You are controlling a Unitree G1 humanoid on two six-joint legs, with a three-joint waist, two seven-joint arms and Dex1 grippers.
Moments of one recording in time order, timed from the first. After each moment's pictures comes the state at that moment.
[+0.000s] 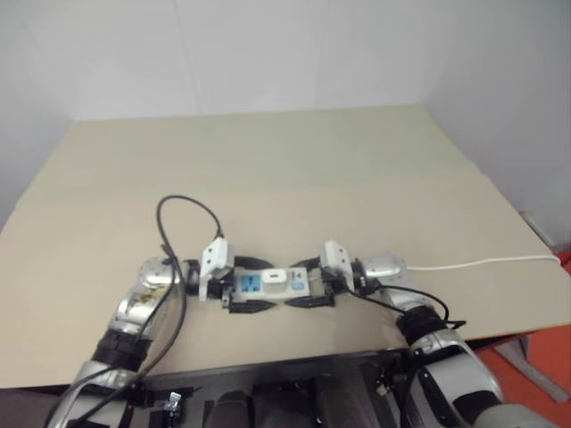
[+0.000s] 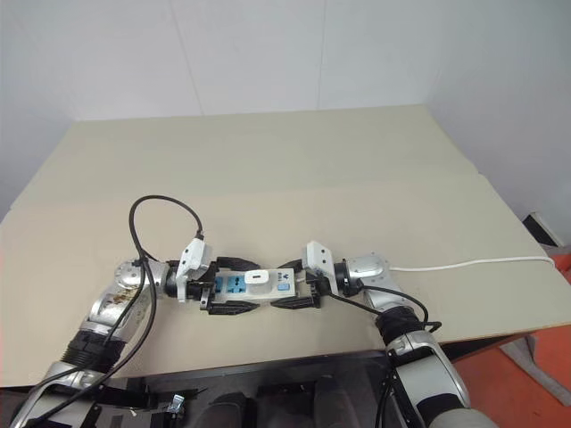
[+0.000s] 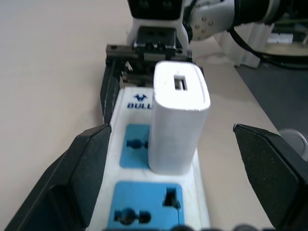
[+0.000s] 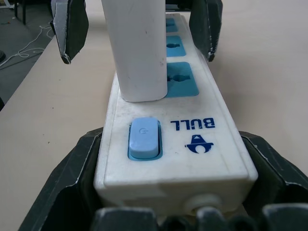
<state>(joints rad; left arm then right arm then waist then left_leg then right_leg) -0.38 0.58 -0.17 0.16 -0.37 0.12 -1.34 -0.62 -0.29 0.24 0.66 0.14 -0.23 1.36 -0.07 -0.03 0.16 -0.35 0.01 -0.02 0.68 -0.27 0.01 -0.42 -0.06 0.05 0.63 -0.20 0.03</state>
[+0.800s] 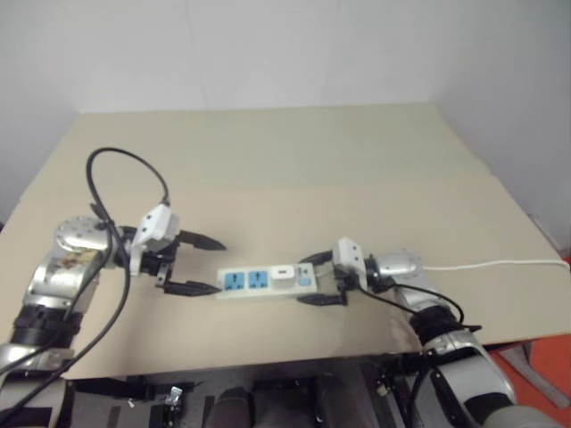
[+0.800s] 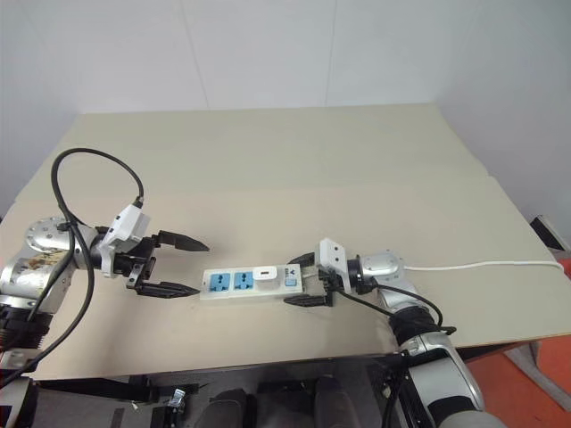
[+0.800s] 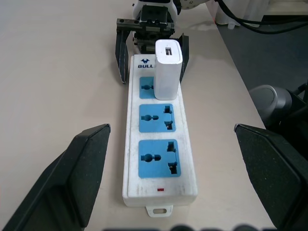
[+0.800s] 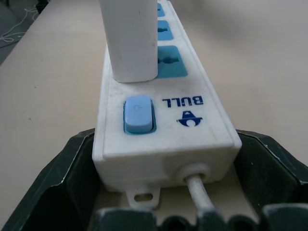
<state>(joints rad) -0.48 0.85 -0.04 0.13 -0.43 0.21 -1.57 -0.57 -0.39 0.20 0.56 0.15 -0.23 1.34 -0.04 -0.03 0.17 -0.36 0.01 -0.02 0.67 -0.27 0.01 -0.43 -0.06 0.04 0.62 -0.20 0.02</state>
